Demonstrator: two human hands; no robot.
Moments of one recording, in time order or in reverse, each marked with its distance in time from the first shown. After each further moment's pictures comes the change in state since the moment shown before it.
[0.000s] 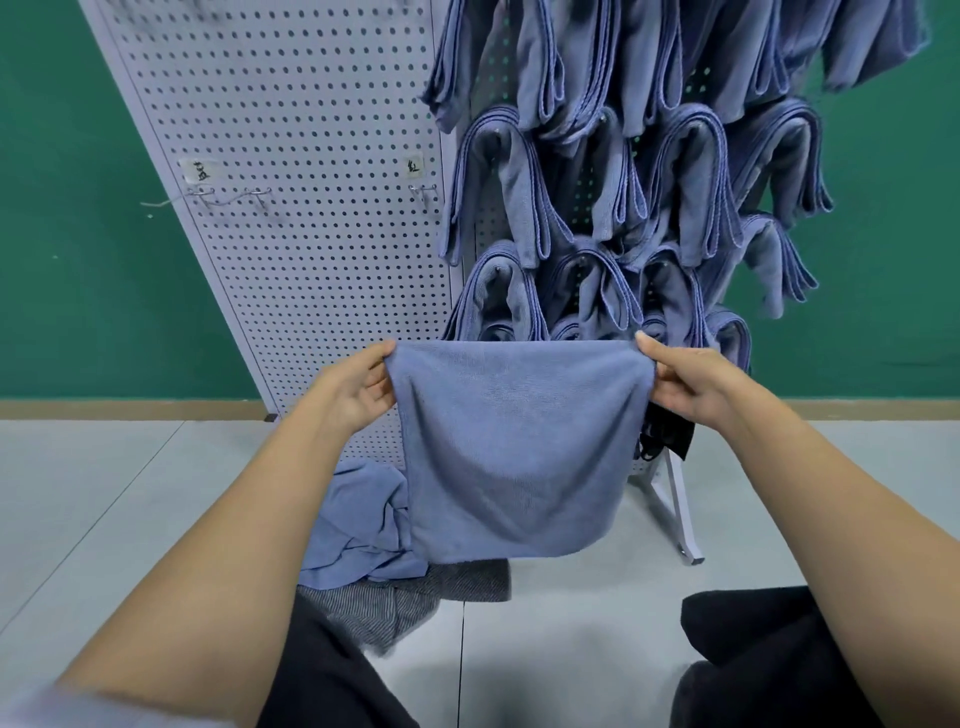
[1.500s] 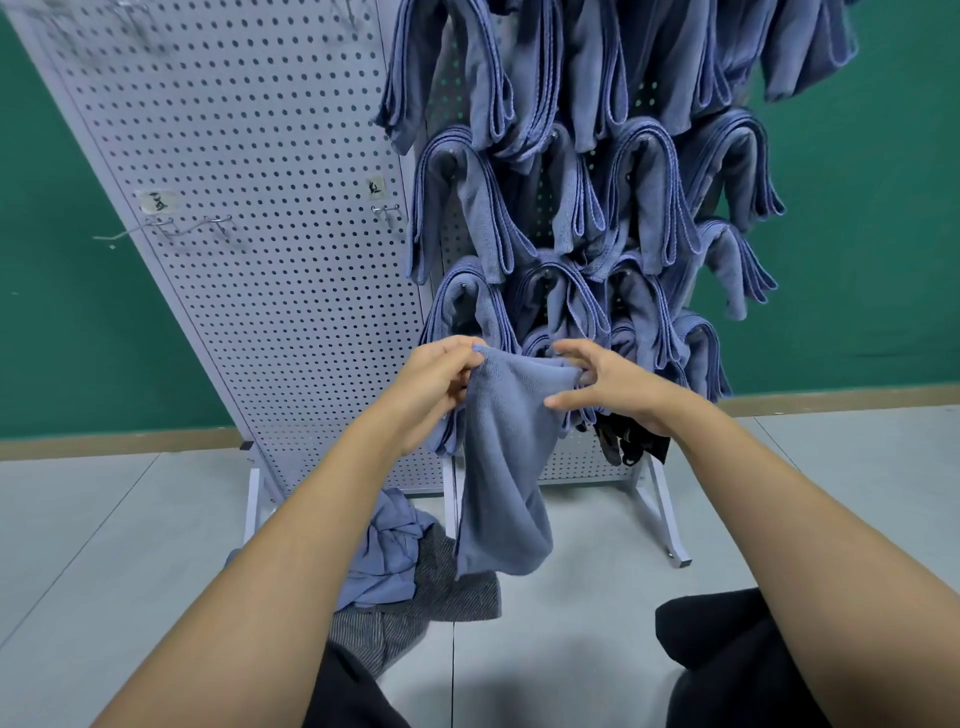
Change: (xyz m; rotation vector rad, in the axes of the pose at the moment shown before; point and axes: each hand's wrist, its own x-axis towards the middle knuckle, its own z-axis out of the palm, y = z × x) left_hand -0.029 -0.024 0.086 0.462 -0.459 0.347; right_hand -0.008 0.002 0.019 -0.813 -0.385 -0.268
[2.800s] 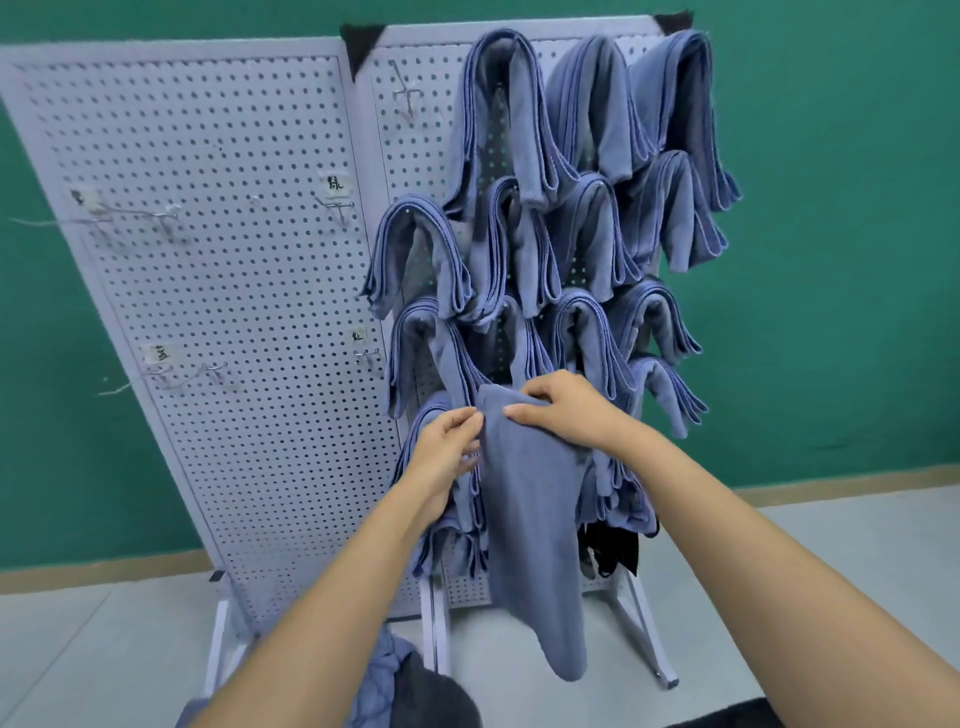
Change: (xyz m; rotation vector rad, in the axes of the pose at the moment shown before) left_hand 0.050 0.050 0.036 -0.086 0.145 0.002; right_hand -0.003 -0.105 -0.063 -0.427 0.244 -0.329
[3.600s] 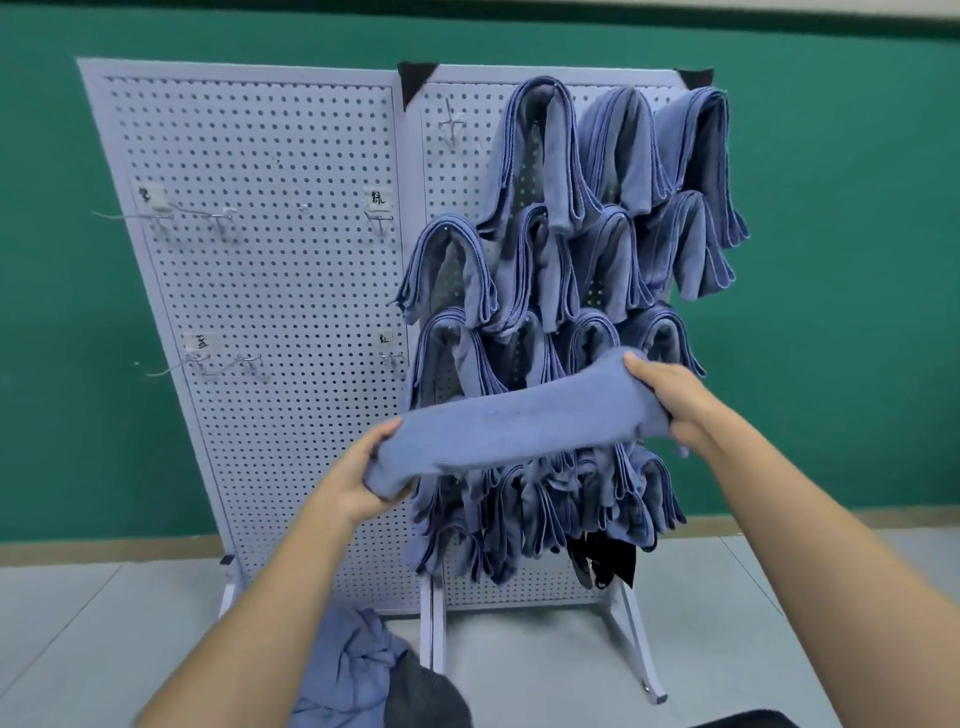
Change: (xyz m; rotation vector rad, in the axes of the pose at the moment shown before) left_hand -0.036 0.014 -0.096 -0.577 0.071 -0.359; right_hand -0.026 0.019 -0.059 0.789 0.349 0.543
